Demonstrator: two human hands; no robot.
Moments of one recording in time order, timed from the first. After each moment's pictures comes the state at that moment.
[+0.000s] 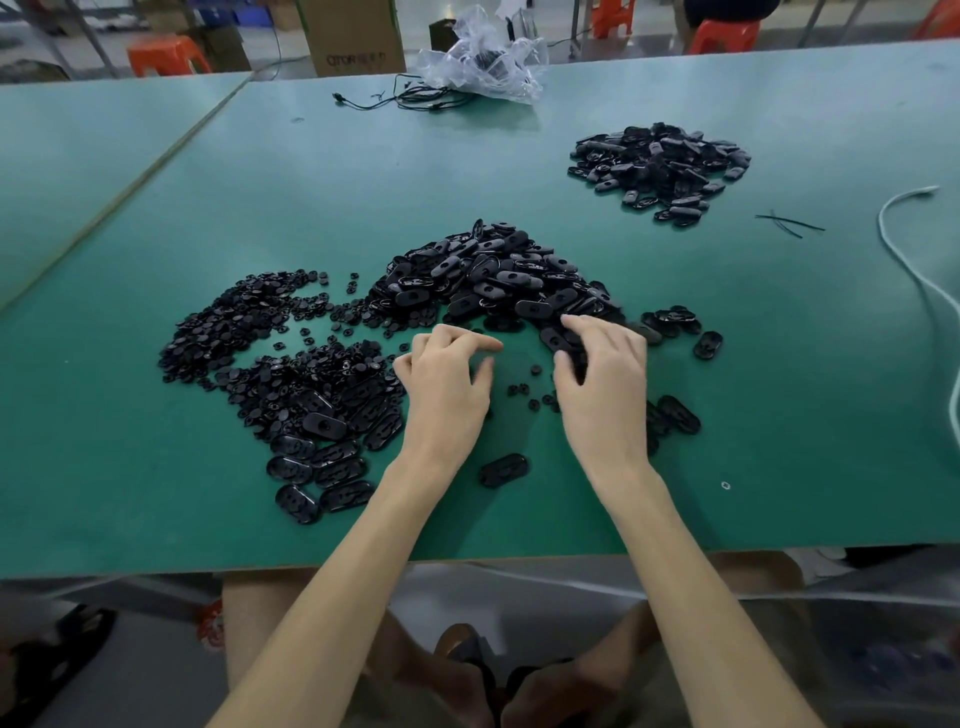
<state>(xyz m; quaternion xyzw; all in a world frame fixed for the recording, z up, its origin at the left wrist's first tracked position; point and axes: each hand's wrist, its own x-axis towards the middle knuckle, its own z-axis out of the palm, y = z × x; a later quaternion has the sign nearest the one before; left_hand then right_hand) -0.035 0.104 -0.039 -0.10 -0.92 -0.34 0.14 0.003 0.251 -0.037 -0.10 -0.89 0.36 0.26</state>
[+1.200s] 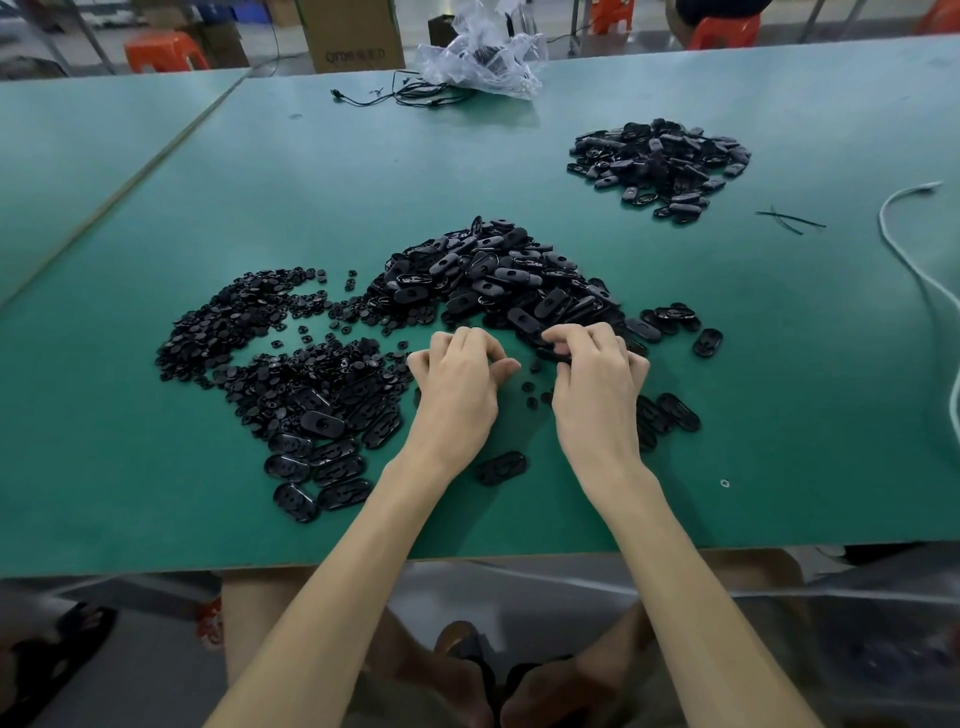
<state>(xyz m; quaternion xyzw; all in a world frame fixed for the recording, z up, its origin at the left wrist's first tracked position) -0.035 0.110 -0.046 -0.16 -0.92 -0.33 0.11 0.001 0.246 -0.044 -0.10 -0.92 0.28 0.23</state>
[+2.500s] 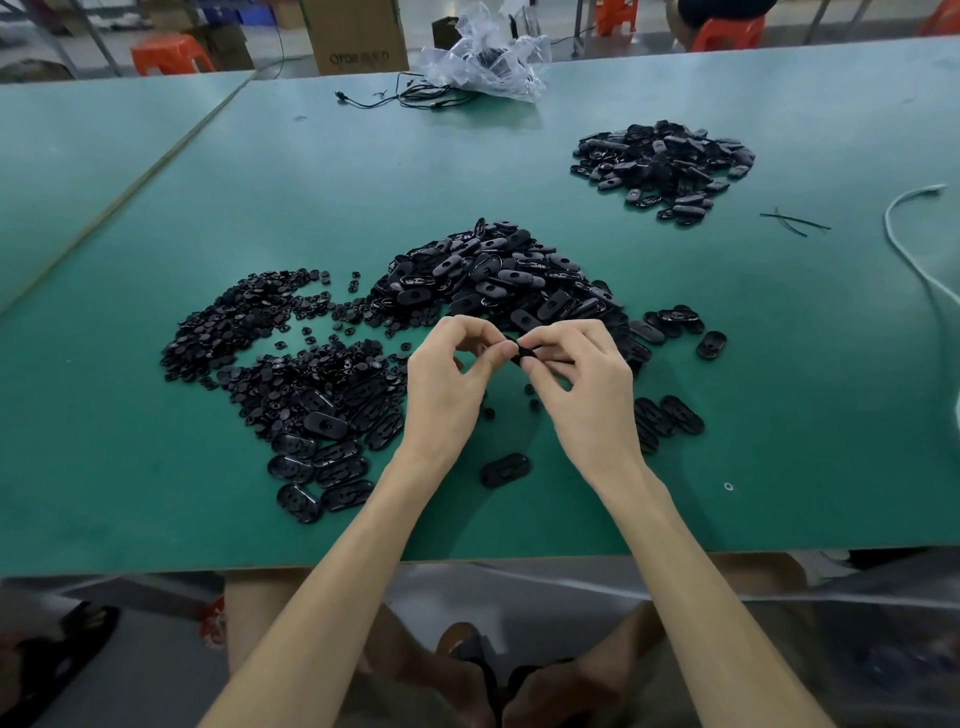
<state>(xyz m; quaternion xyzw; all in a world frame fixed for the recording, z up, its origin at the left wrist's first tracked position) -0.031 0.102 -0.029 -0.13 -0.81 -0.55 0.13 0.006 0.245 -0.035 0.01 -0.83 0.51 0.25</state>
